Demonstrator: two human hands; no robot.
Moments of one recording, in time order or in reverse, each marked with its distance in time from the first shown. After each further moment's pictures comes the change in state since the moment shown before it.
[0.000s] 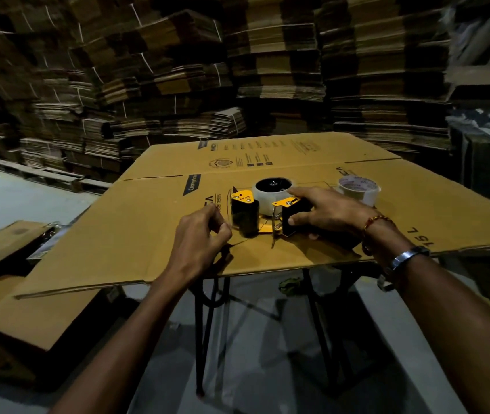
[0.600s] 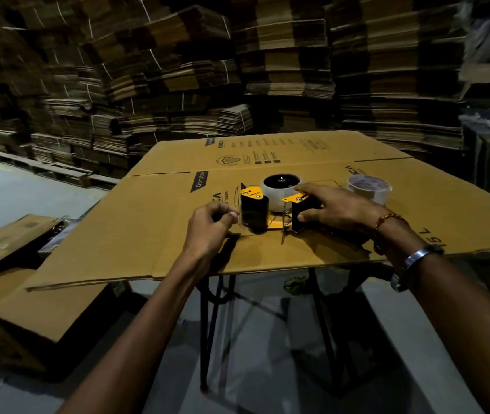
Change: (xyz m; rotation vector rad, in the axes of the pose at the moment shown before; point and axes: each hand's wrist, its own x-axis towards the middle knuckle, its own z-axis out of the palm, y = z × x) left_hand 0.018 -0.004 0.014 -0.449 0.008 -0.422; right_hand 0.009 0.004 -0.003 -0.198 -0.031 -0.012
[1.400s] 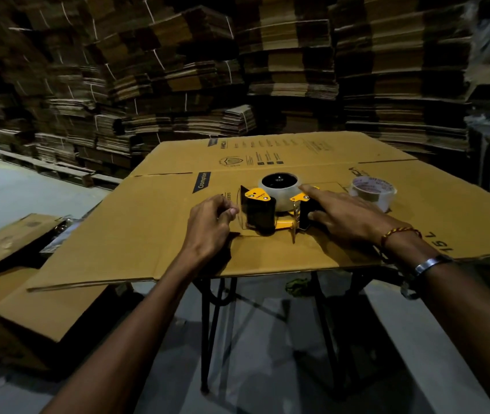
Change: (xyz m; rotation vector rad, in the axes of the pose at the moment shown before) left_hand 0.008 0.003 -0.005 0.354 0.036 0.248; right_hand 0.000 0.020 0.013 -0.259 0.115 -0.087
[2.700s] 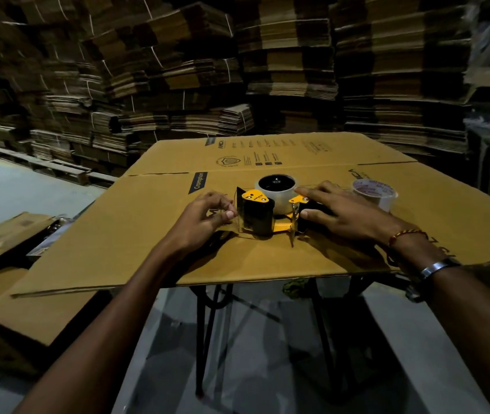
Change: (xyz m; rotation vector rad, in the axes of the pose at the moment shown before) left_hand 0.029 -0.031 -0.013 -0.131 -0.320 0.099; right_hand 0.015 0.017 0.000 0.046 0.023 -0.112
